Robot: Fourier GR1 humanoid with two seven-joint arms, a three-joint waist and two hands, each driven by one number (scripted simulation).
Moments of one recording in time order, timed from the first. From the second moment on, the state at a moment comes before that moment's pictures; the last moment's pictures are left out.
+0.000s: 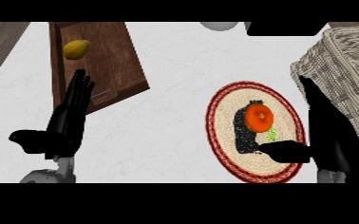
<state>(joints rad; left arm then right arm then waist) -0.05 0.25 -0.17 -1.62 0.21 0.29 -0.03 -0.14 -0.40 0.32 -2.04 0.73 0.03 1.11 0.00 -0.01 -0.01</state>
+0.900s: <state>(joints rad) -0.03 0.22 -0.18 -1.63 0.19 0.29 -0.04 -0.29 -0.30 0.30 -1.99 0.72 0.24 1.23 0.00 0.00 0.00</state>
